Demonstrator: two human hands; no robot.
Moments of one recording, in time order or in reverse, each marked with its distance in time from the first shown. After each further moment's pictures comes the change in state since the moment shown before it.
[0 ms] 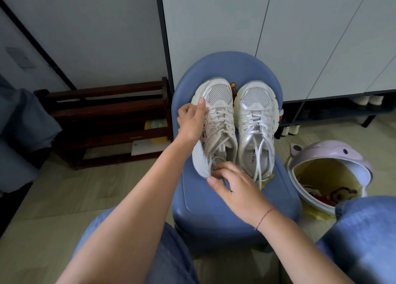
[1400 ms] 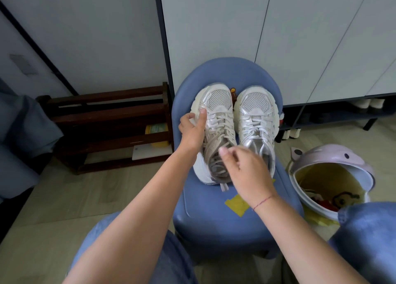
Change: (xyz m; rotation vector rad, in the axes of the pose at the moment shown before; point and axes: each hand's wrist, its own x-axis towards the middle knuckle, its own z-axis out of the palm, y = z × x) left_hand 0.005 -0.010 0.011 -0.190 0.056 -0.139; right_hand 0.029 -0.010 -0.026 -0.039 0.267 0.092
